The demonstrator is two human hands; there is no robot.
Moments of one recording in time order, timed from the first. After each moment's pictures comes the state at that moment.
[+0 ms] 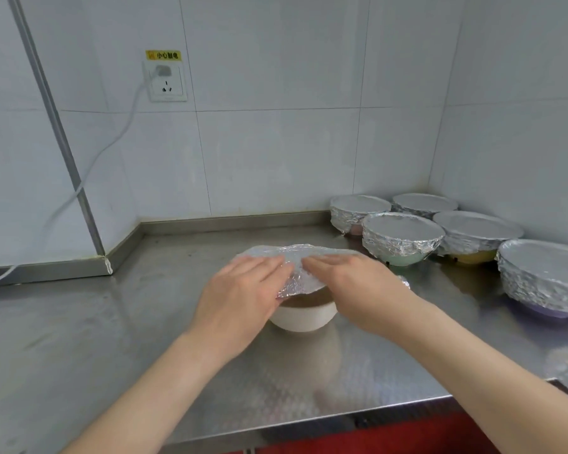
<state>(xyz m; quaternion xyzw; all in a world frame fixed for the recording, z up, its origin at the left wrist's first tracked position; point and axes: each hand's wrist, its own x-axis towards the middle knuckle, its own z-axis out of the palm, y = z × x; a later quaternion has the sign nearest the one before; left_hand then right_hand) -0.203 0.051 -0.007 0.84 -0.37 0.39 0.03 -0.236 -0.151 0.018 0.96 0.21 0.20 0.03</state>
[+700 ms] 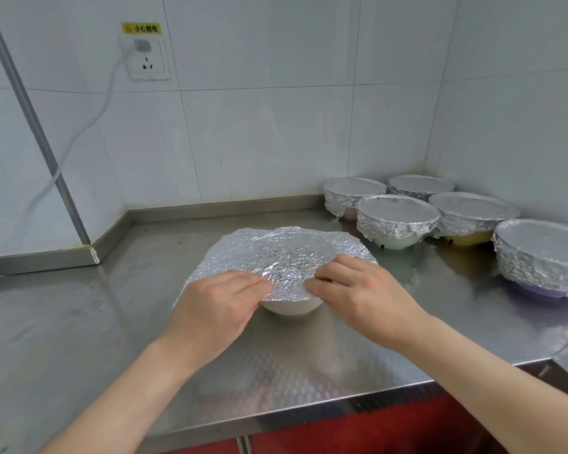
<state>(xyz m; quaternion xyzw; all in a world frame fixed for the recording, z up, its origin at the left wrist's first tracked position) -0.204 0.069 -0.031 0.80 -0.44 0.39 0.10 -0.237 -0.181 -0.032 0.86 0.34 0.39 0.01</state>
